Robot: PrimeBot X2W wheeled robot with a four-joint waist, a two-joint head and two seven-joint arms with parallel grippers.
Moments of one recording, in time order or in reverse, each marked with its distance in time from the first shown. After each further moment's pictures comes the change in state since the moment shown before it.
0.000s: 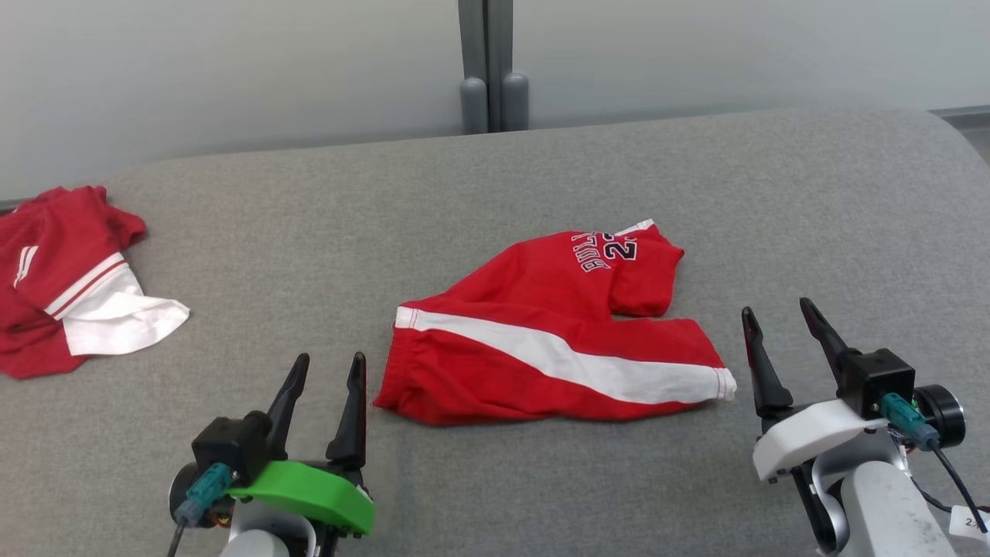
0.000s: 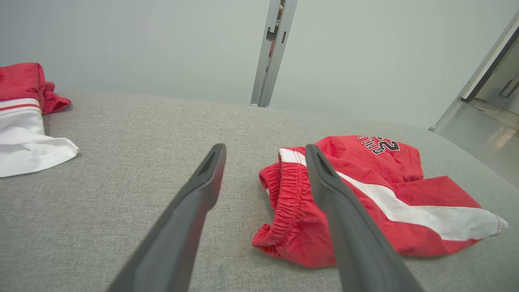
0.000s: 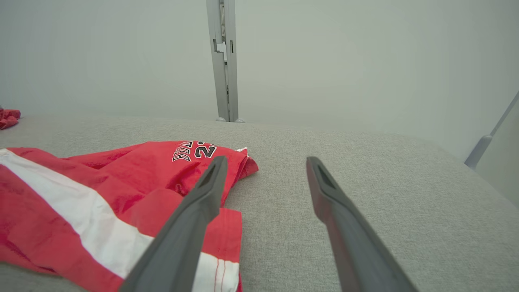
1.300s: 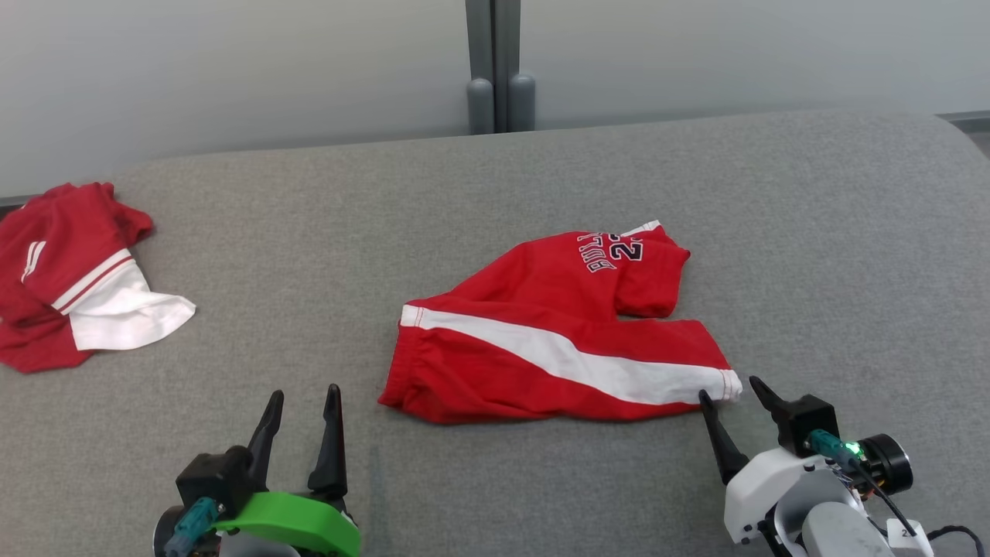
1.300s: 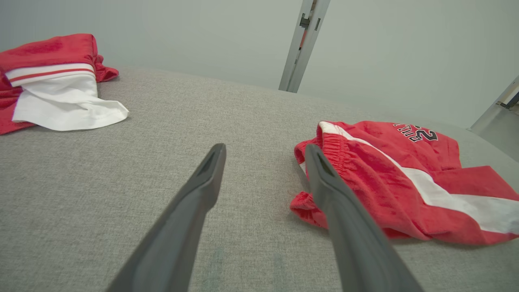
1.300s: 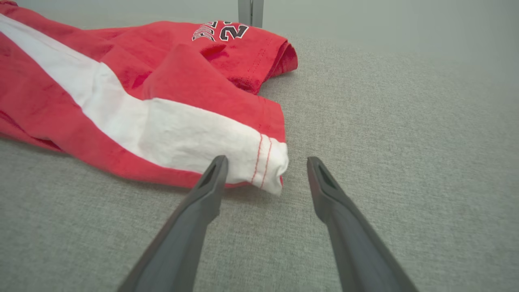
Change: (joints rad) left arm 0.082 -0.088 0.174 0.027 0.120 -0.047 0.000; right arm -0.020 0.000 0.086 0.281 -0.065 0.000 0.002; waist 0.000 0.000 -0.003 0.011
